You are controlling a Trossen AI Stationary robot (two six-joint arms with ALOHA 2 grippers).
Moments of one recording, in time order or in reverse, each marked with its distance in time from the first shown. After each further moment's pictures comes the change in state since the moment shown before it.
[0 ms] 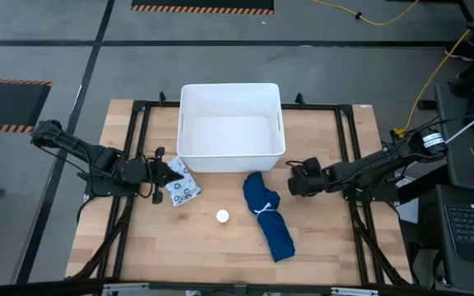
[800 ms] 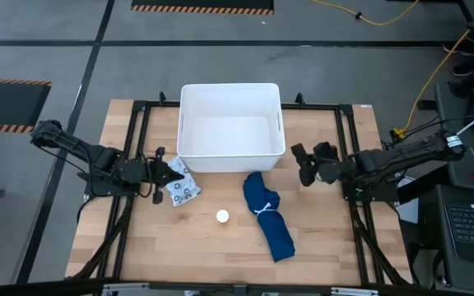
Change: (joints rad) left arm 0.000 0.000 0.000 0.040 0.000 0.000; right arm 0.000 -0.441 0.113 -0.102 0.235 -0.492
